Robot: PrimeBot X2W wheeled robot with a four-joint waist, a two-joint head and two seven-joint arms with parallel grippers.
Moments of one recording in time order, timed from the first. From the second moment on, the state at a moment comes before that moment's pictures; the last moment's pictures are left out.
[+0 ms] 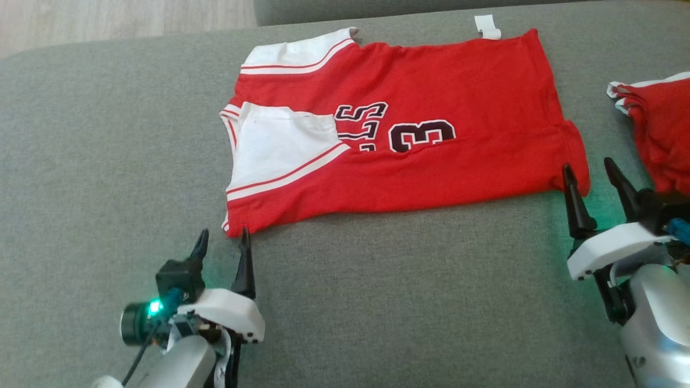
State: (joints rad) left arm -0.27 0.25 -0.61 0.40 -0.63 0.31 -0.15; right arm -0.37 -0.28 0.14 0.66 0.24 0.13 -0.26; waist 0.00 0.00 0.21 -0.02
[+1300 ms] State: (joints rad) left arm -0.35 0.17 -0.56 0.56 -0.76 0.19 -0.17; right arm -0.37 -0.26 0.15 0.66 0.24 0.13 -0.26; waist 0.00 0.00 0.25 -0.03
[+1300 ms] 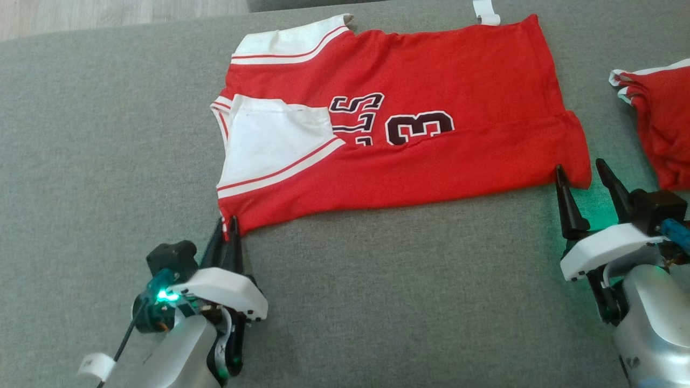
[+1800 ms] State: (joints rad) left arm -0.36 0.19 -0.61 0.54 -0.70 0.18 -0.18; right arm -0.40 -0.26 0.12 0.78 0.27 0.13 -0.26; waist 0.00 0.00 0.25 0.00
